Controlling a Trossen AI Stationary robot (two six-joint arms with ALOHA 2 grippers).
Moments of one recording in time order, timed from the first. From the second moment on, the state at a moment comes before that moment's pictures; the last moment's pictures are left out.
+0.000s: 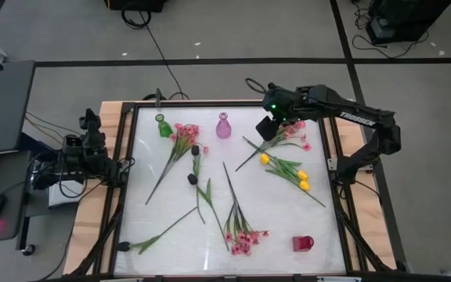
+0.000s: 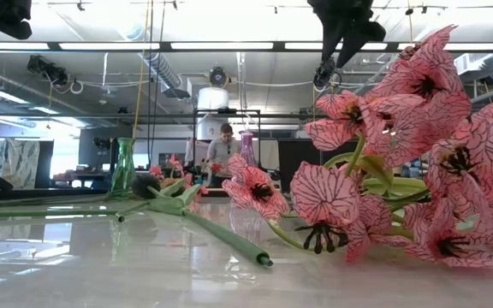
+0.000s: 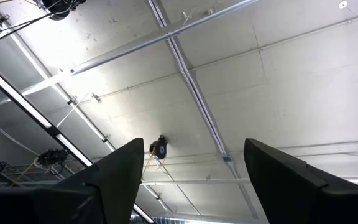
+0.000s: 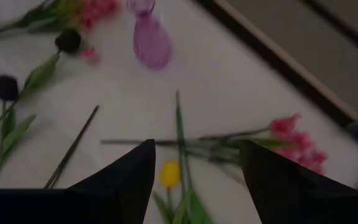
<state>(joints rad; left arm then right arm) 0.07 0.01 0.01 1.33 -0.38 0.28 -0.27 1.52 1.69 -1.30 0.23 0.51</state>
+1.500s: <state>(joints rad) 0.07 0.01 0.01 1.32 -0.38 0.28 -0.17 1.52 0.99 -0.88 -0.03 0.70</state>
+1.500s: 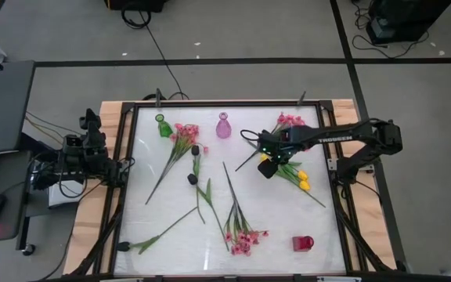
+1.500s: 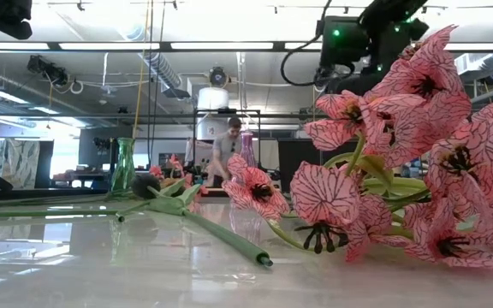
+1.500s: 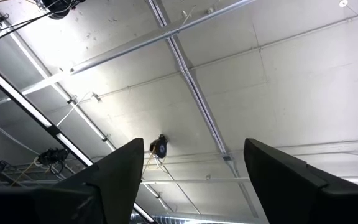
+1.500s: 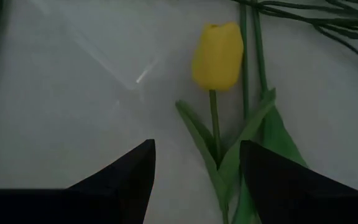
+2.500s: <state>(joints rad) 0.07 0.01 0.01 1.32 -0.38 0.28 -0.17 1.52 0.72 -0.48 0.04 0.87</state>
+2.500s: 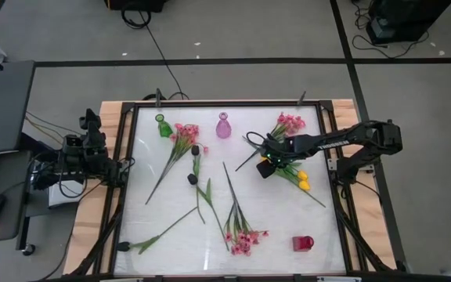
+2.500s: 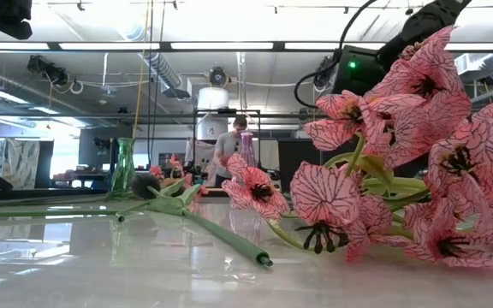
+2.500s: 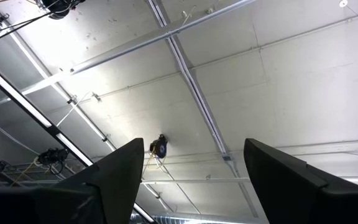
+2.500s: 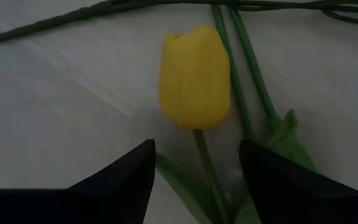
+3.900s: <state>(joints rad) 0.07 0.01 0.01 1.32 -0.38 0.28 -0.17 1.52 0.72 -0.51 0.03 0.90</state>
